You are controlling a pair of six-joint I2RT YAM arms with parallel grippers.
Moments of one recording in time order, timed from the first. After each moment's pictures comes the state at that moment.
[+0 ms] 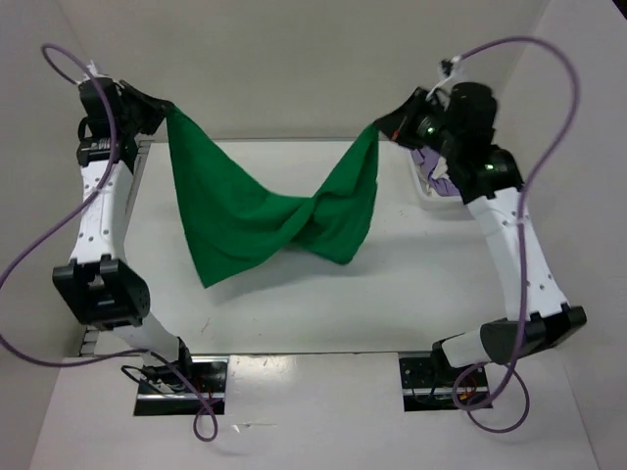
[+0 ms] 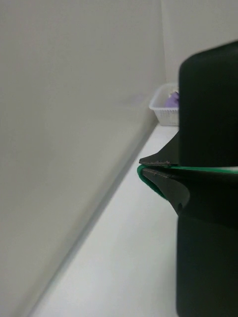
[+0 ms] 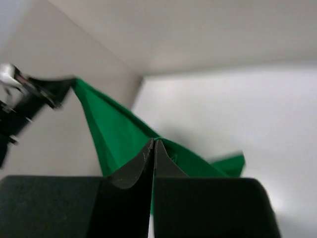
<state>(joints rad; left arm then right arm) 0.20 1.58 1.76 -0.33 0.19 -0.85 0.26 1.39 1.89 -0.55 -0.25 0.60</state>
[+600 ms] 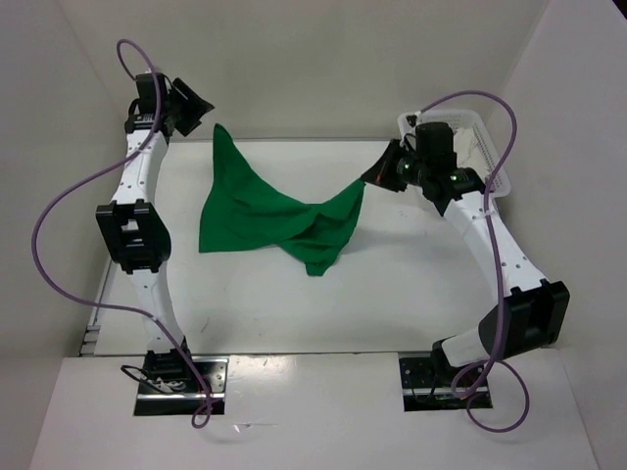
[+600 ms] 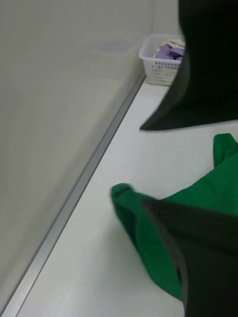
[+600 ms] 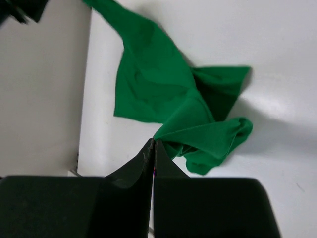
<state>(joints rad) 0.11 2.18 2.20 -0.48 0.22 -0.76 0.25 1.45 1.47 -0.51 -0.34 0.62</state>
